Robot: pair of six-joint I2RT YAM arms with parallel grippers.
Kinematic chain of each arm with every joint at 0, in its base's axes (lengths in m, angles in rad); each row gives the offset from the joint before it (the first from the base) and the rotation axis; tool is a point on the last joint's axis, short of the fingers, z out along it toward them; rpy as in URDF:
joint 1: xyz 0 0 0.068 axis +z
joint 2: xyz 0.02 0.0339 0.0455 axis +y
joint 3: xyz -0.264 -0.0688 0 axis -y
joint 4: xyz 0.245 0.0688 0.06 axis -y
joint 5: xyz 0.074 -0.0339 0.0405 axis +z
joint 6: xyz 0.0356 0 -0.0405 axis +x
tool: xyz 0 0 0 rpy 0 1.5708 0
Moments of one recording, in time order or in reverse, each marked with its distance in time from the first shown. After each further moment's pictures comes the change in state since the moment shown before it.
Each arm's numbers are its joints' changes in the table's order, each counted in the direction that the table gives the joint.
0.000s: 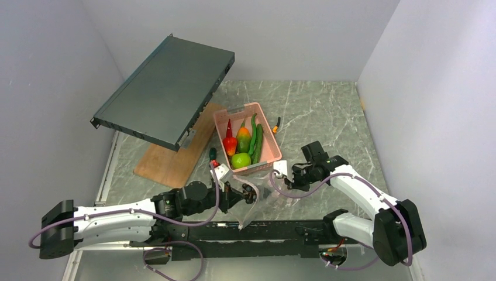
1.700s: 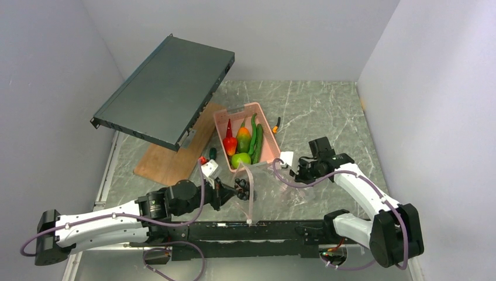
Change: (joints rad) left arm 0.000 -0.185 0.063 -0.203 0.058 0.002; right arm -0.093 -0.008 0.033 0.001 -0.094 0.081
